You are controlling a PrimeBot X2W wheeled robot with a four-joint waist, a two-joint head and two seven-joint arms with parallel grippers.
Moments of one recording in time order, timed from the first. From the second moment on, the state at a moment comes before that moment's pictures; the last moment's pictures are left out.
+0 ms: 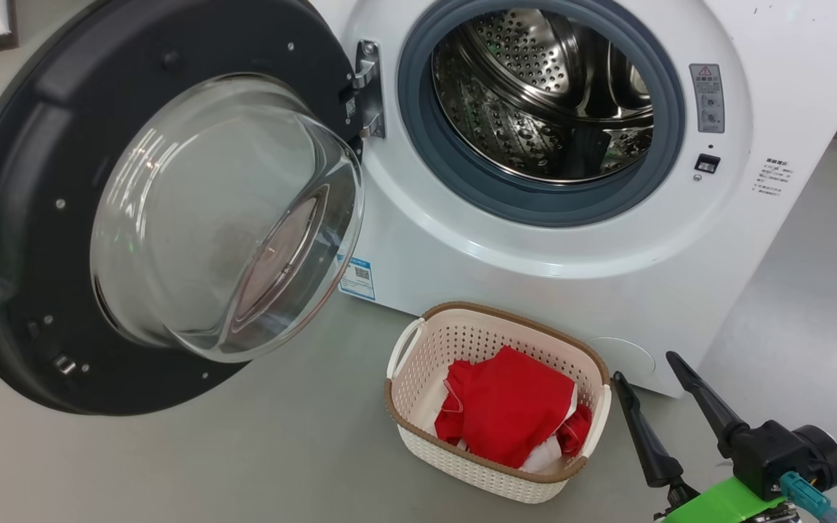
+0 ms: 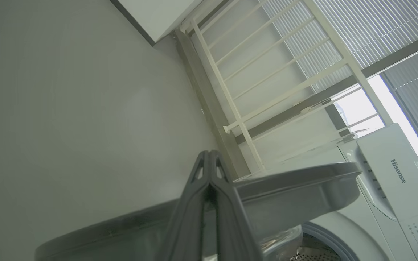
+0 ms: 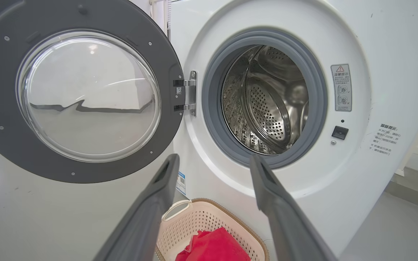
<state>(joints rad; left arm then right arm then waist) -0.89 0.28 0.40 0.90 -0.85 0.12 0.27 0.02 -0.12 0.11 0.16 0.18 0.13 -0.26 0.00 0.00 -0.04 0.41</state>
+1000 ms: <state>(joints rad) -0.91 0.30 0.42 1.01 -0.98 -0.04 0.50 0.02 -0.12 0.11 0.17 0.18 0.13 -0.26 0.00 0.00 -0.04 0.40</state>
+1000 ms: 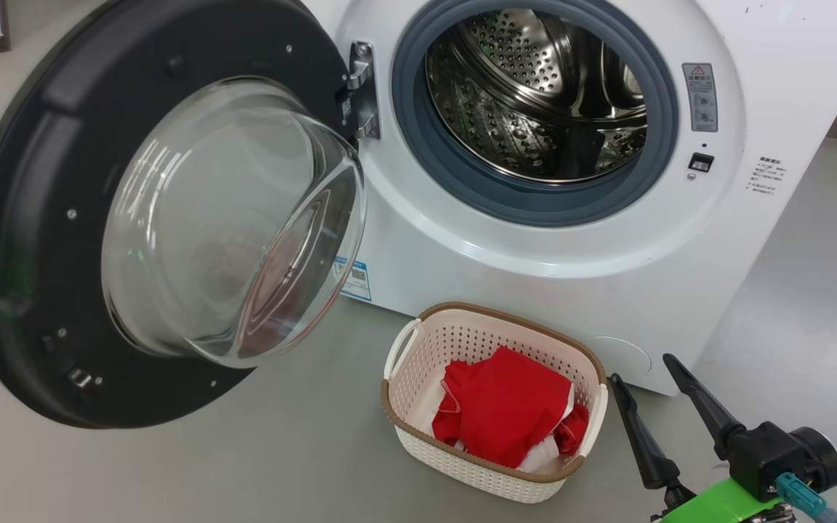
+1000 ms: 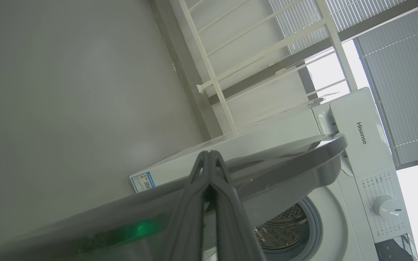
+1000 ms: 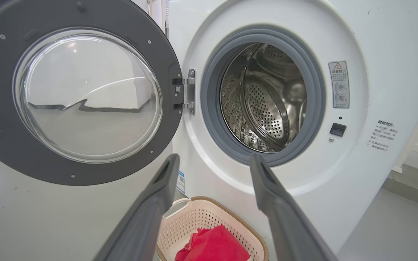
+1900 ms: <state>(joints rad) -0.73 0.12 0.41 0.64 -1.10 -0.03 0.76 0.04 -0.09 0.11 0.17 0.18 0.13 -0.26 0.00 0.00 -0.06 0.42</state>
